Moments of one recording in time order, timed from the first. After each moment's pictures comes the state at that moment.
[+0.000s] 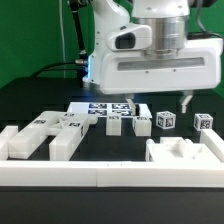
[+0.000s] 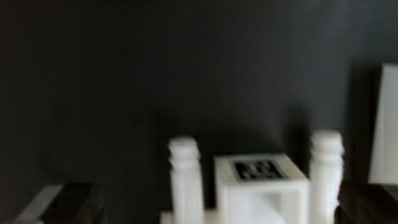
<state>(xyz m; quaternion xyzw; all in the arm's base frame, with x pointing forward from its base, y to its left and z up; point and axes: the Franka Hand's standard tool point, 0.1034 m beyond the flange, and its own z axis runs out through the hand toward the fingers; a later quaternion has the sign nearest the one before) 0.521 0.041 0.064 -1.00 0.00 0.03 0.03</state>
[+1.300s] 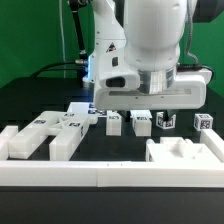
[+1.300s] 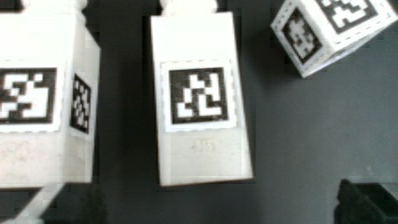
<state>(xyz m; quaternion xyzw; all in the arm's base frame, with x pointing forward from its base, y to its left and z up) 0.479 0.044 0.032 -0.96 0.02 0.29 0.04</state>
